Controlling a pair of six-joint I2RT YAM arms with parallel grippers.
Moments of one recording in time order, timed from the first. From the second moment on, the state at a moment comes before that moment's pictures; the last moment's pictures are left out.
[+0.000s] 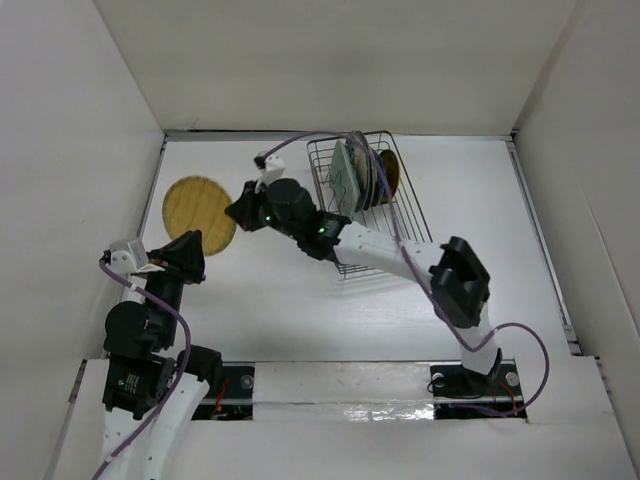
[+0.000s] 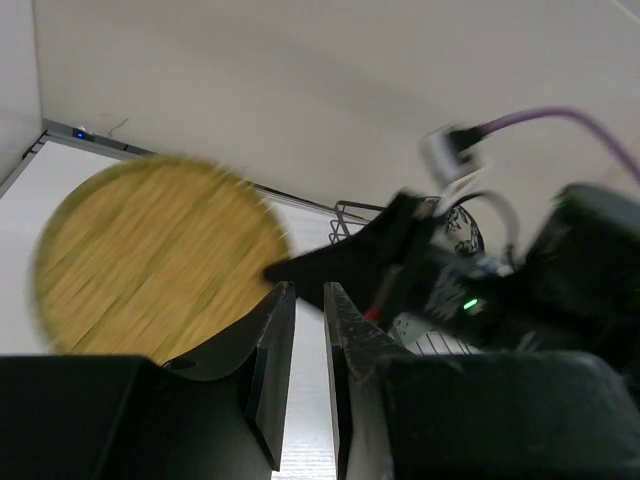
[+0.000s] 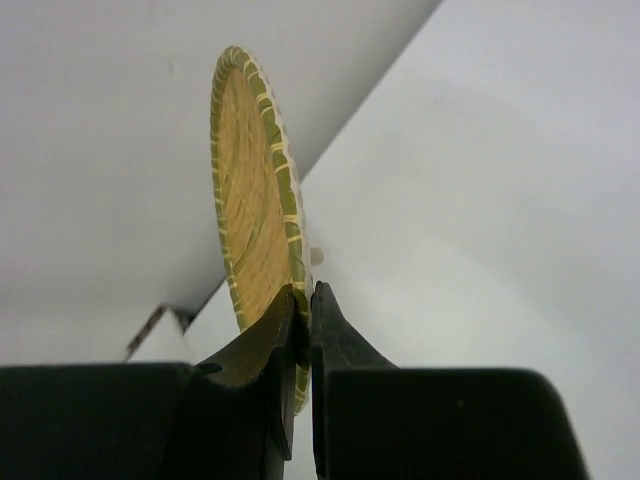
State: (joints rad) left arm -0.27 0.21 0.71 -0.33 -0.20 -0.39; right arm 1.05 2.09 1.76 0.15 0.06 0.62
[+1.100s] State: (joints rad) left arm -0.27 0.24 0.70 -0.31 -0.15 -0.39; right arm 0.80 2.02 1.67 0.05 0.96 -0.12
